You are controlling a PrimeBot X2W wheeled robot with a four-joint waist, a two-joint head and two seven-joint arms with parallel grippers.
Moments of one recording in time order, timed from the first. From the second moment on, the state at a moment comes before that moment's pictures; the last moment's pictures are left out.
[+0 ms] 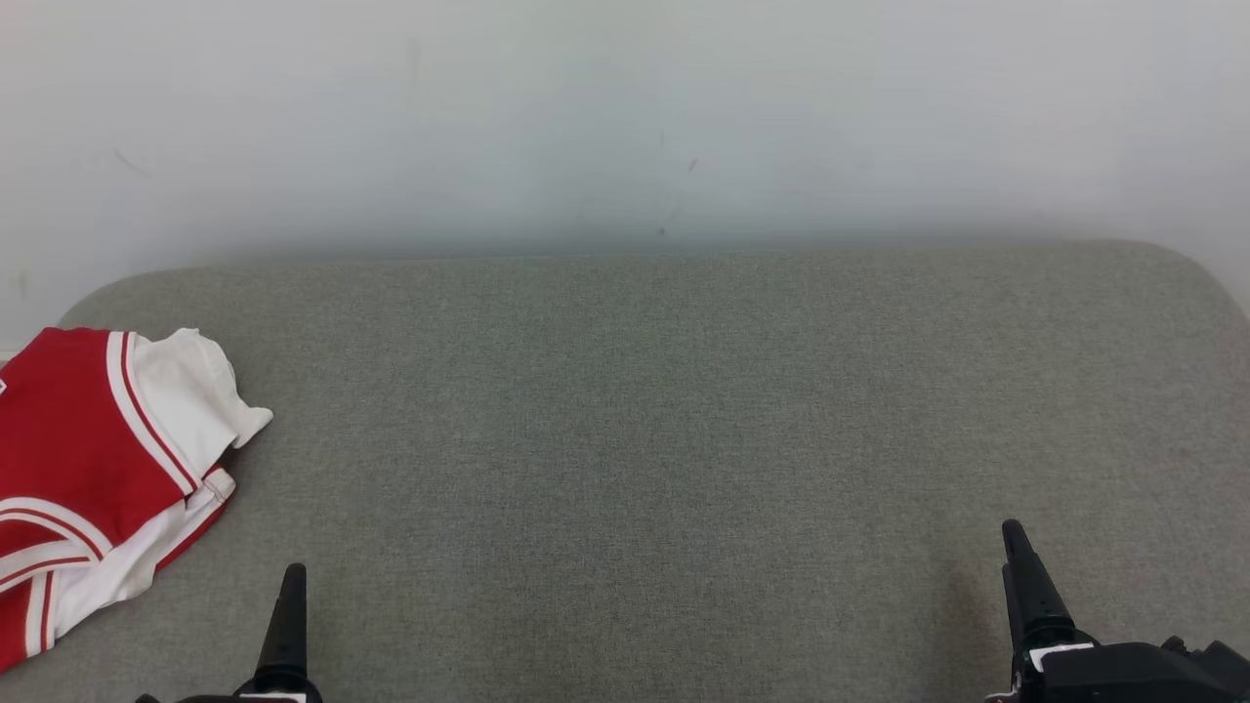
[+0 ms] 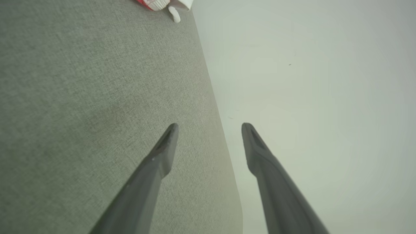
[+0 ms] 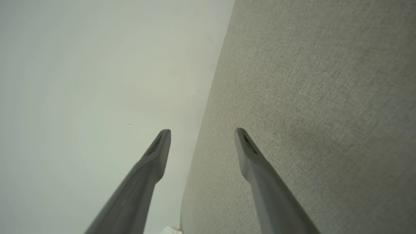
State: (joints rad) left arm -0.06 0.04 0.08 0.28 -1.40 -0.11 0.02; right arm -0.06 -0.05 -0.06 0.29 1.38 0.13 0.02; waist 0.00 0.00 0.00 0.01
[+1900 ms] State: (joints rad) left arm -0.02 0.04 -0.02 0.21 -0.50 -0.05 -0.17; right arm -0.04 -0.05 -0.02 0.36 0.53 0.13 -0.16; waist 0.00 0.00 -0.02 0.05
